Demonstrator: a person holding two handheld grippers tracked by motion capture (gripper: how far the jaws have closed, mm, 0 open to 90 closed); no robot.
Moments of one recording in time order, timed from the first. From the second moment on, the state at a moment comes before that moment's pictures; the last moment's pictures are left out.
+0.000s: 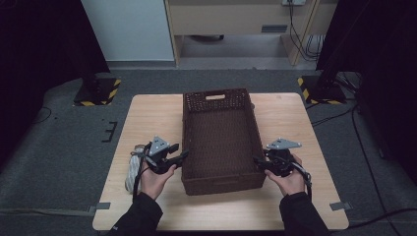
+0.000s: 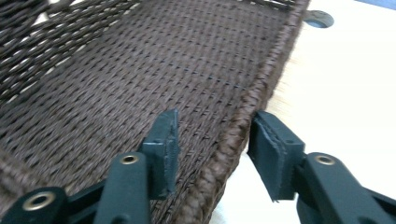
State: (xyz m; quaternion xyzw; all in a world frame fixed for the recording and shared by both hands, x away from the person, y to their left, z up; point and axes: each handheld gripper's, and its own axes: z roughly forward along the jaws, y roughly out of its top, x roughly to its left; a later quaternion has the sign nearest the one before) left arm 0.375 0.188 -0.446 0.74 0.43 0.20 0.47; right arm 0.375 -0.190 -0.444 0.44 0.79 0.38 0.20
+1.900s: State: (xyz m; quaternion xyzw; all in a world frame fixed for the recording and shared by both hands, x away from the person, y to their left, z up) left arm 0.334 0.286 -0.453 0.70 0.51 0.25 0.43; right arm 0.365 -0.192 -0.440 0.43 0.77 0.41 0.21
